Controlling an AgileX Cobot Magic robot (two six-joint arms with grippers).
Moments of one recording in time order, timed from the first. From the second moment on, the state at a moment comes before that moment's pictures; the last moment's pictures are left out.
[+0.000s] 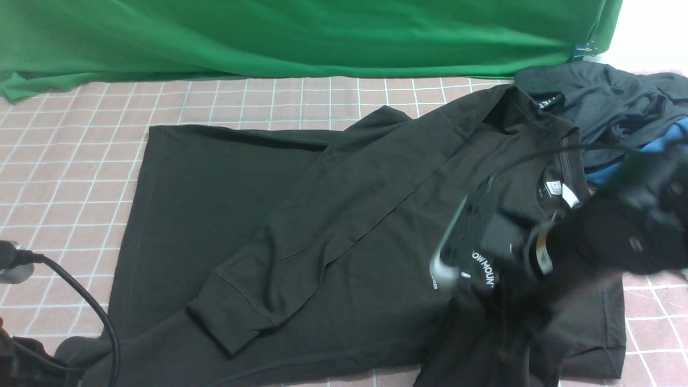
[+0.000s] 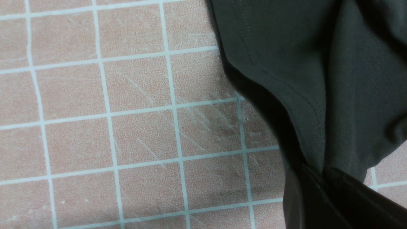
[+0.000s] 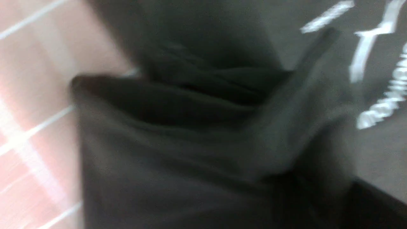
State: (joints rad) right arm 0.58 1.56 -0.93 -0.10 0.75 -0.28; left arm 0.18 0.83 -0.53 -0.14 0.96 0.32
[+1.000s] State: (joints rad) right arm 0.94 1.47 -0.60 -0.28 0.61 -0.07; left arm 0.18 0.83 -0.53 -0.15 0.96 0.32
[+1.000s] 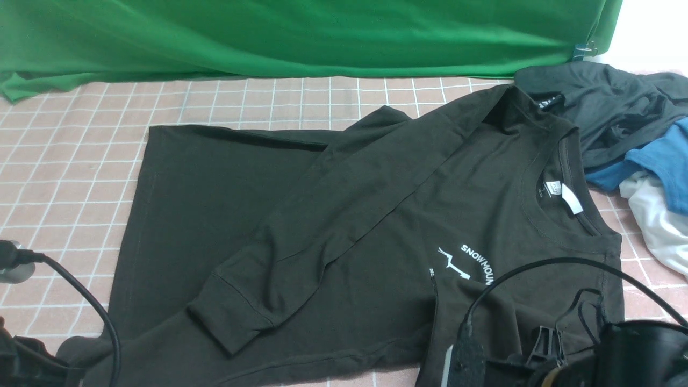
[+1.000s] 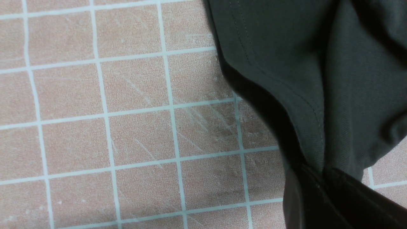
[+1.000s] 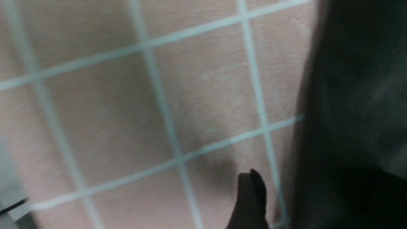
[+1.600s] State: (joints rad) right arm 0.90 1.48 -0.69 -0.29 0.80 -0.07; left arm 0.18 0.83 -0.53 -0.18 0.96 0.32
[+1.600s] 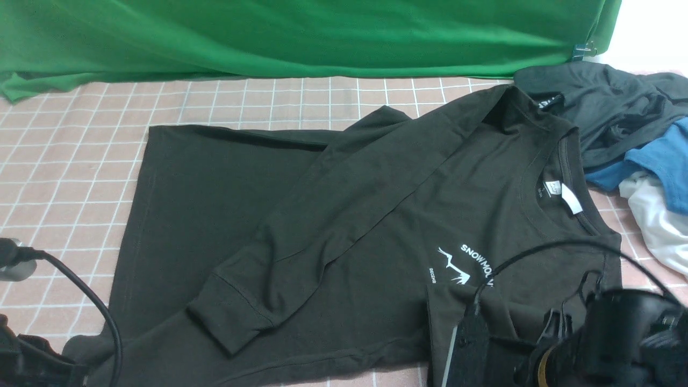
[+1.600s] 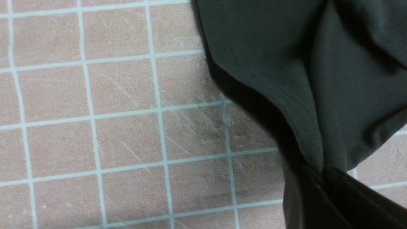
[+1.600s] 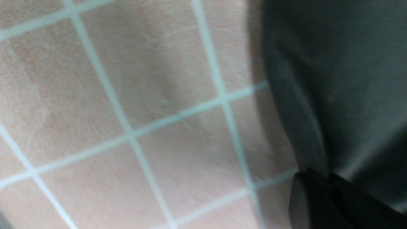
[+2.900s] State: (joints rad) right arm 0.50 1.45 -1.09 -0.29 0.46 -0.57; left arm 0.18 0.83 -0.53 -0.18 0.96 0.32
